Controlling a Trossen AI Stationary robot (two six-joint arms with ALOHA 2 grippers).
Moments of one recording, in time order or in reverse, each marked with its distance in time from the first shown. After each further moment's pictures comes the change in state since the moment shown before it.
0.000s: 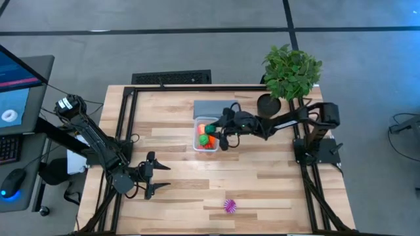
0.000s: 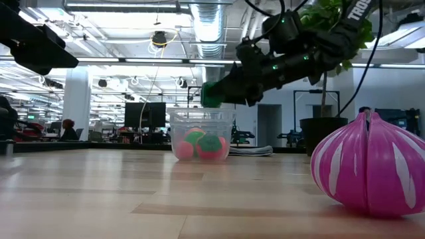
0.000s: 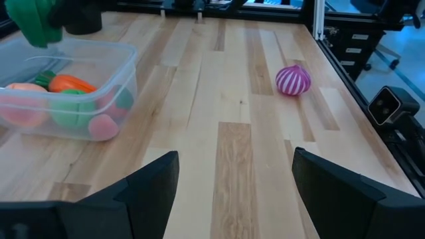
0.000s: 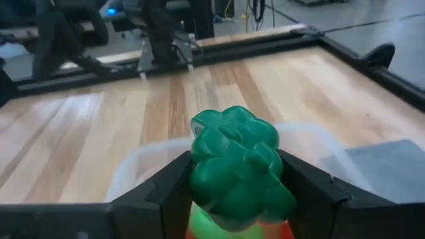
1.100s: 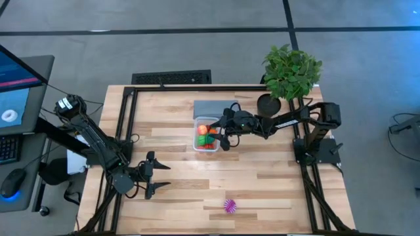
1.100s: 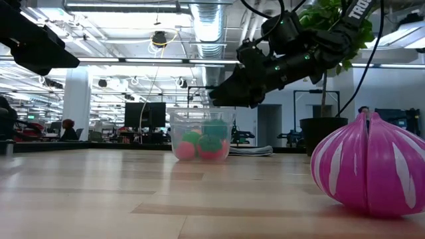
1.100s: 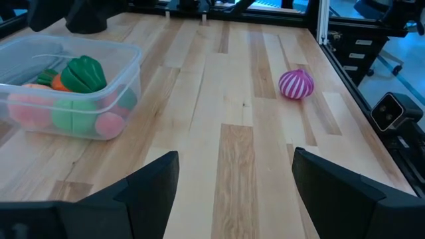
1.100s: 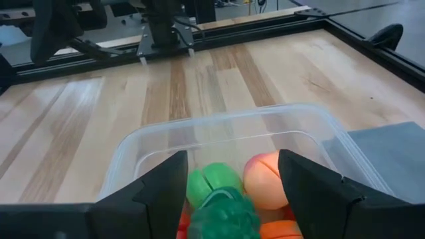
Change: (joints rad) left arm 0.000 0.000 0.000 0.000 -0.014 -0.021; right arm -0.008 -0.017 0.001 -0.070 -0.024 0.000
